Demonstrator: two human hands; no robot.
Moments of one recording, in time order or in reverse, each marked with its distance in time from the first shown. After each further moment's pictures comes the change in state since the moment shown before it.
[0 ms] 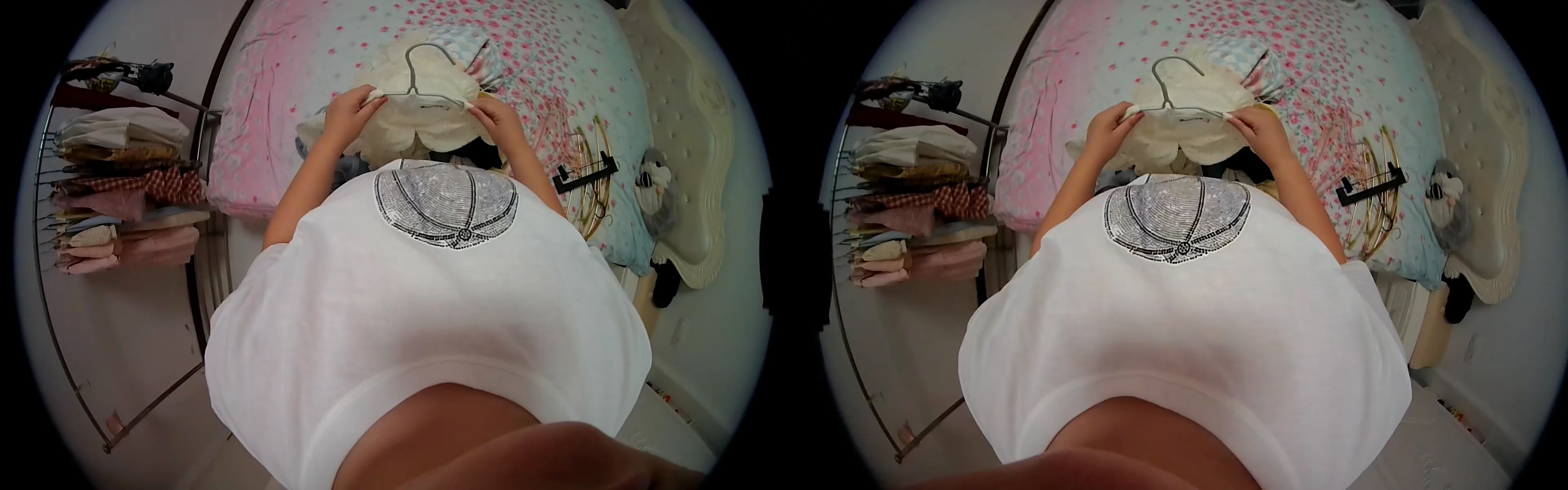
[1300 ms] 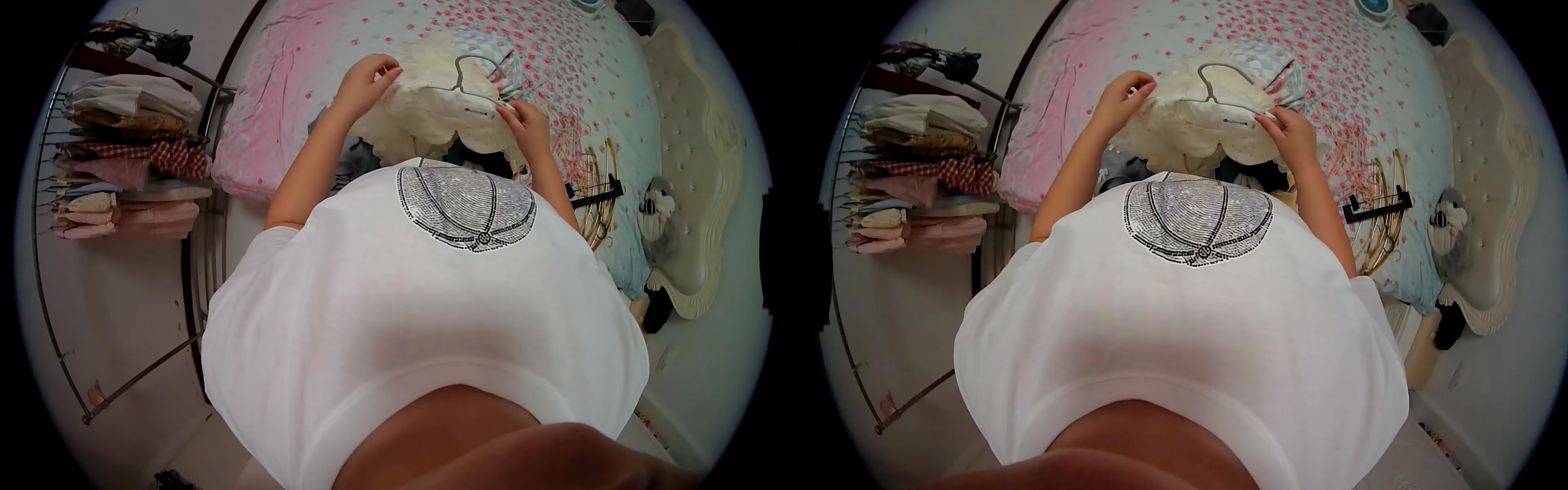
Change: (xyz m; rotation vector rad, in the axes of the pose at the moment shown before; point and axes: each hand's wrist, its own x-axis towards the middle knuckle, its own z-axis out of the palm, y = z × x) left_hand 0.031 -0.008 -0.021 -0.149 0.065 0.122; right_hand 0.013 -0.020 -0.017 -0.172 0.129 0.132
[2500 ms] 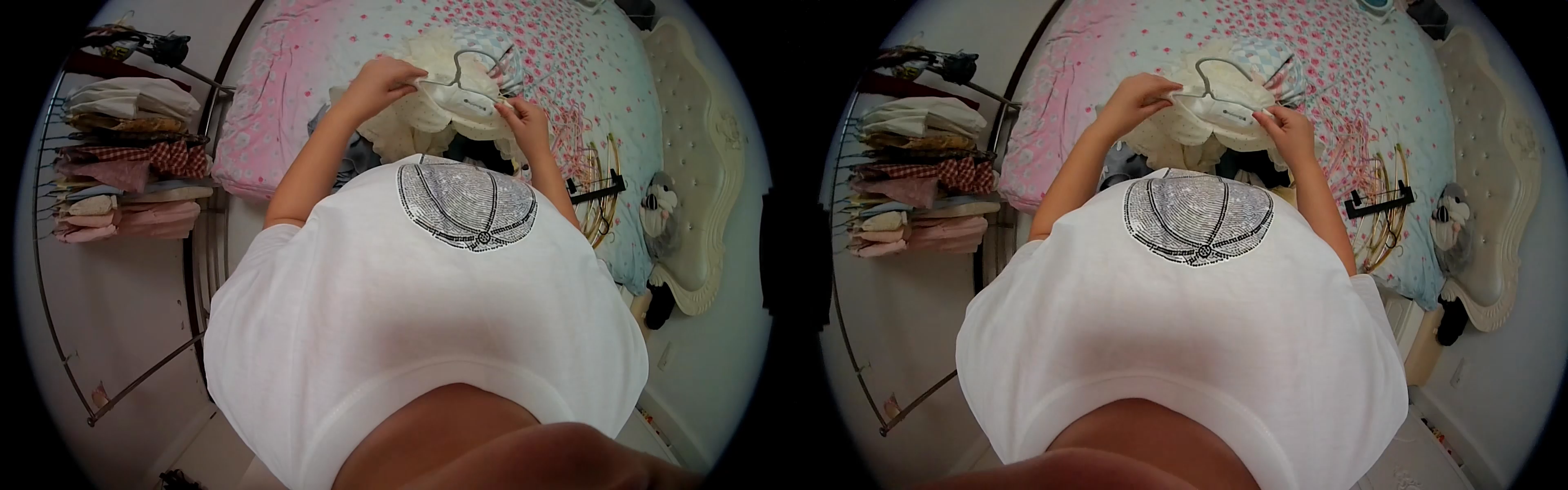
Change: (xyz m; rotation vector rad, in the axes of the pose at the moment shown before) left_hand 0.005 0.013 0.009 0.167 -0.182 0.363; right_hand -0.003 0.005 0.005 0.140 -0.049 0.110
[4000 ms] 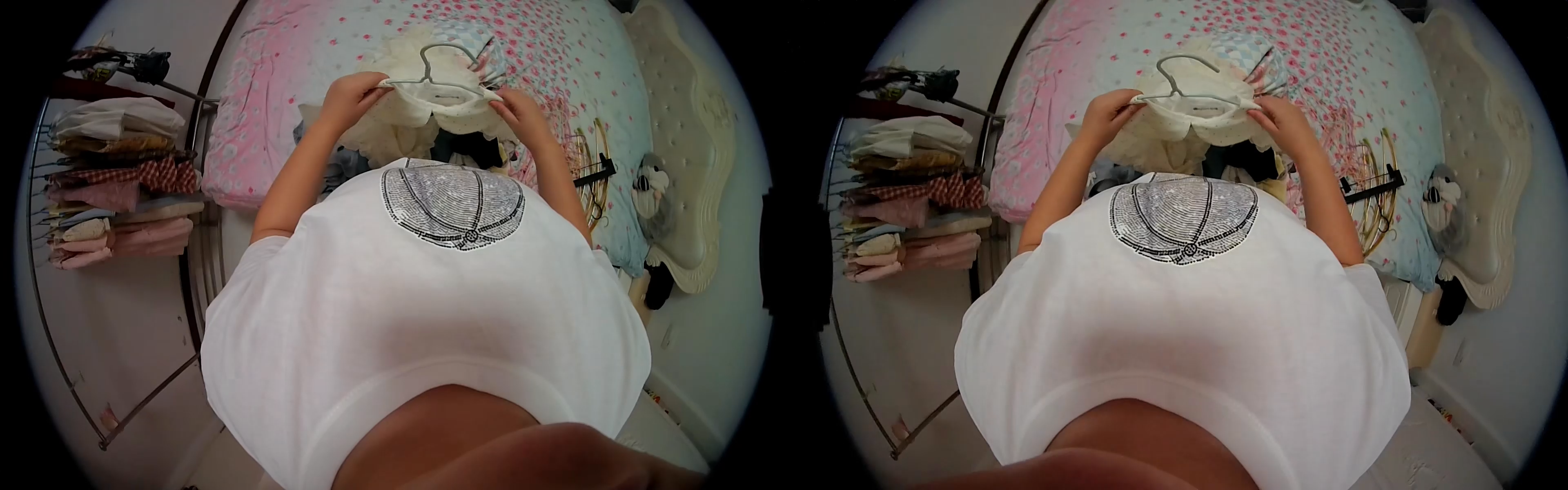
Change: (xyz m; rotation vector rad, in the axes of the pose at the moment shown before) left_hand -0.023 -0.003 0.004 -0.068 0.085 -0.203; right_hand 0.012 0.000 -0.030 -0.213 -0.280 -0.197
